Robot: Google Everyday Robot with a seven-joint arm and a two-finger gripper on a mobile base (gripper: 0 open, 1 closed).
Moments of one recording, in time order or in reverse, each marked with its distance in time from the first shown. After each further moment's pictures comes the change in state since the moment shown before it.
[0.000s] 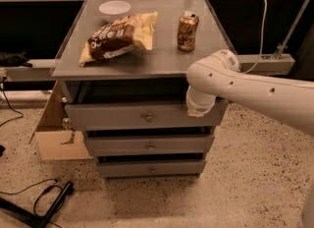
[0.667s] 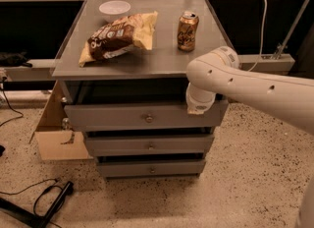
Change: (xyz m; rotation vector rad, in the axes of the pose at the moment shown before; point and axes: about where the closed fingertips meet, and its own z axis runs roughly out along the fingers) arm -0.001 -0.006 -0.005 0.000 0.000 0.000
